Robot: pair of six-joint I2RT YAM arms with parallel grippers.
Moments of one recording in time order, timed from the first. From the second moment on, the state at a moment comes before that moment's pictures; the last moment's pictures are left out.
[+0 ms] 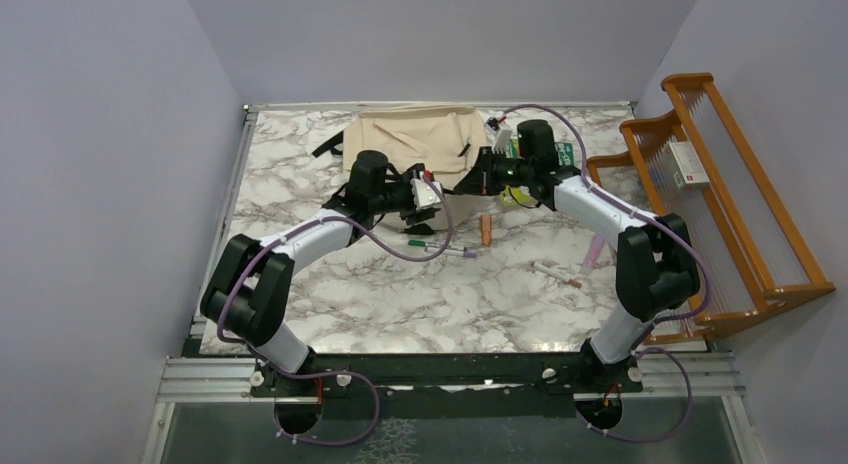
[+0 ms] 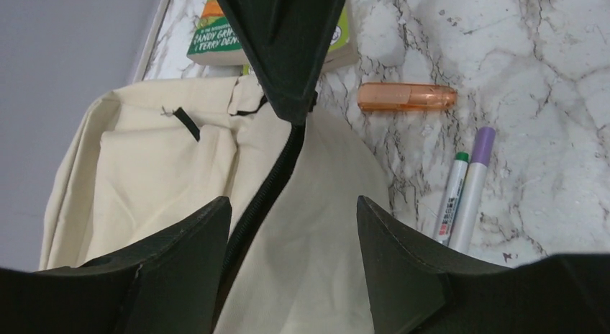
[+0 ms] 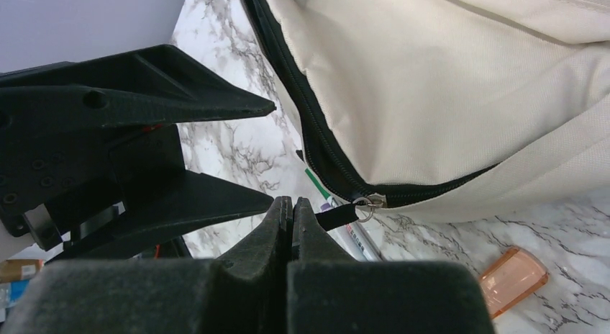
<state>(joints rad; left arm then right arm) -0.48 1.56 0.91 0.25 0.67 0.74 0.37 1.70 1.19 -0.05 -0.70 0.39</state>
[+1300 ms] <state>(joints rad) -0.56 1.59 0.84 0.28 0.58 0.75 0.38 1.61 1.11 -0.02 -0.60 0.44</state>
